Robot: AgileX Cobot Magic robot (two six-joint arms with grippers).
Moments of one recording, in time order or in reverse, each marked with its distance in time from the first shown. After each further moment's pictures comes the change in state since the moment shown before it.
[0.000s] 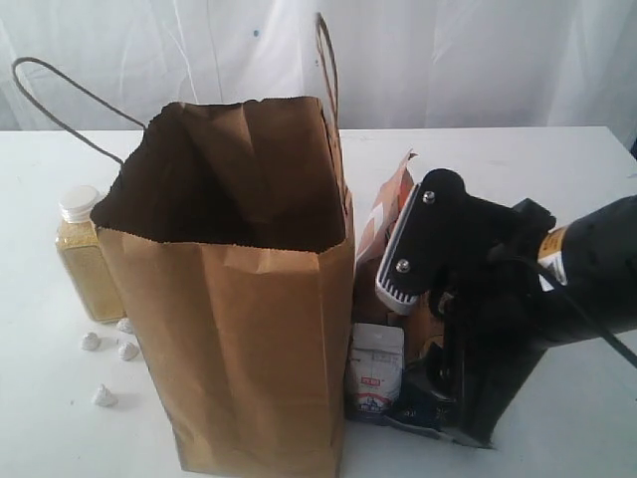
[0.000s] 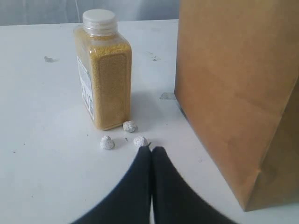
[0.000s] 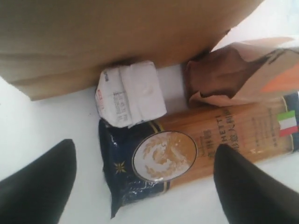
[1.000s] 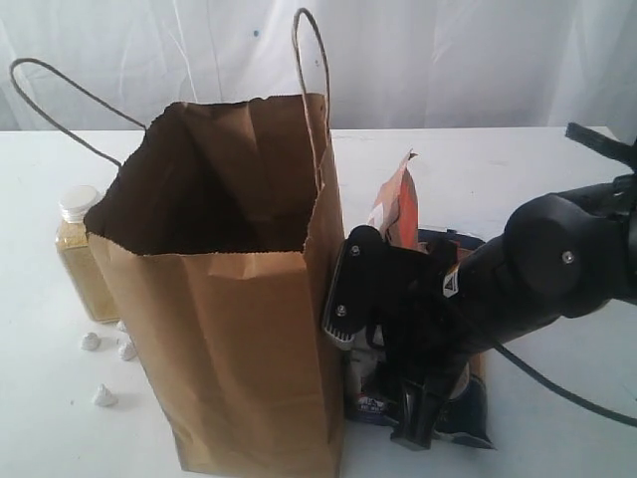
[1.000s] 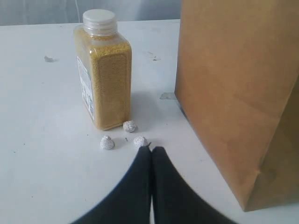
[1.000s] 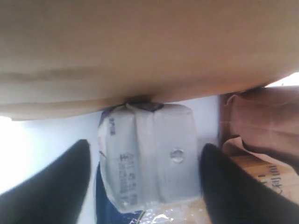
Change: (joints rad) left arm 0.000 0.000 0.000 0.000 0.000 0.000; right arm -0.028 0.287 0.000 0.230 -0.192 -0.360
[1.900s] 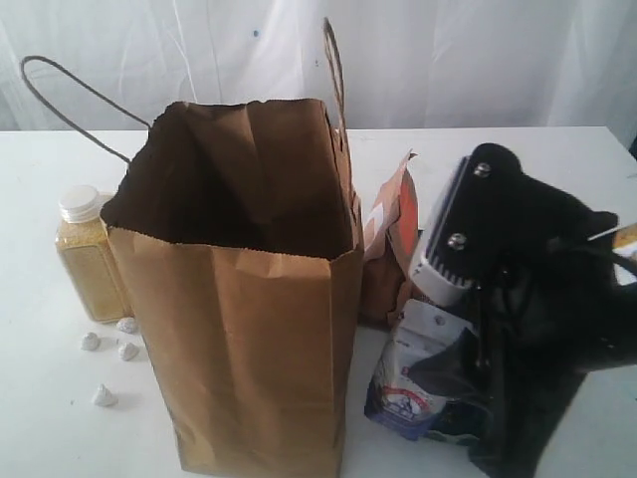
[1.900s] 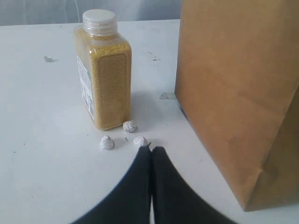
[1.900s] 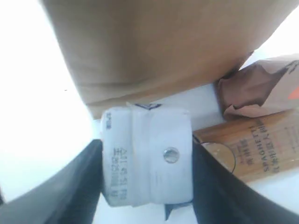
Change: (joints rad) left arm 0.000 0.000 0.000 0.000 0.000 0.000; right arm 0.000 -0.448 0.002 0.011 0.297 0.283
